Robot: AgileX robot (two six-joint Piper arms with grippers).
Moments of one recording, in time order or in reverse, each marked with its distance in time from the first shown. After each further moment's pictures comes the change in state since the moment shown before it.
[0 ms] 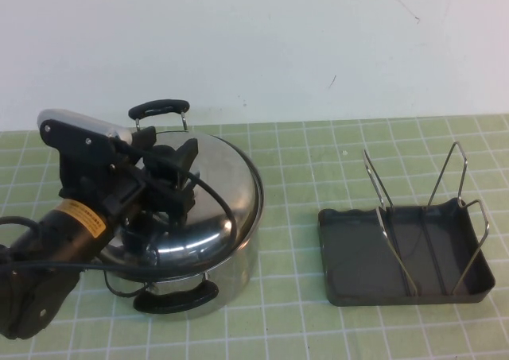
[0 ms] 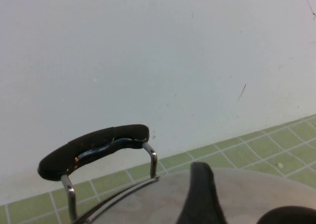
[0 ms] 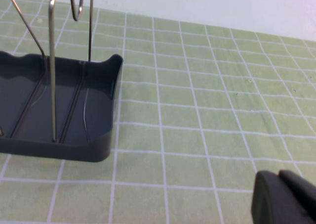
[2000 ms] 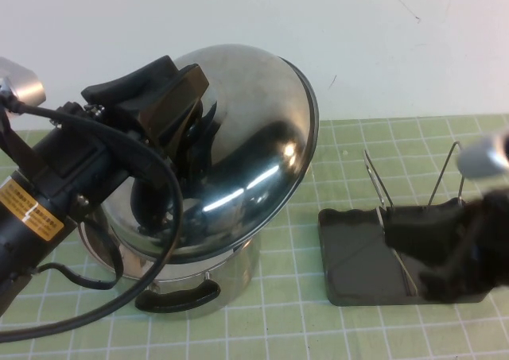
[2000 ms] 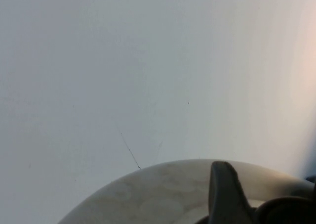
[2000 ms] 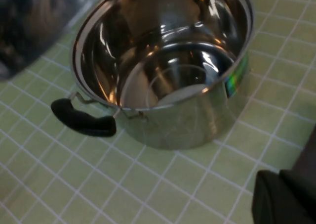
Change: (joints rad) right arm 0.631 1.057 -0.761 0.656 -0.004 -0.272; left arm -0.004 -0.299 -0.006 0.288 -0.170 -0.553
